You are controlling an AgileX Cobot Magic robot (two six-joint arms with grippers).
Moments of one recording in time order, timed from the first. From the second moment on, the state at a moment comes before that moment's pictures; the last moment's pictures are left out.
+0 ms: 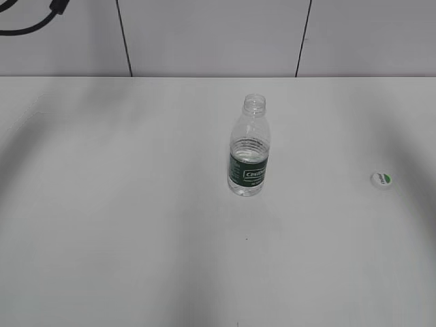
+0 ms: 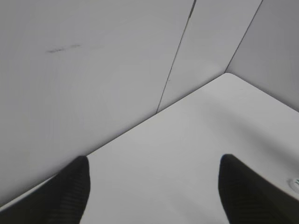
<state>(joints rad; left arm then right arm) -0.03 1.96 -1.65 1.84 -0.83 -1.80 0.03 1.51 -1.46 0.14 1.21 -0.12</state>
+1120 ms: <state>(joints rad) -0.02 1.96 -1.65 1.84 -0.92 -1.80 0.03 0.13 -0.57 0.00 1.04 -0.09</state>
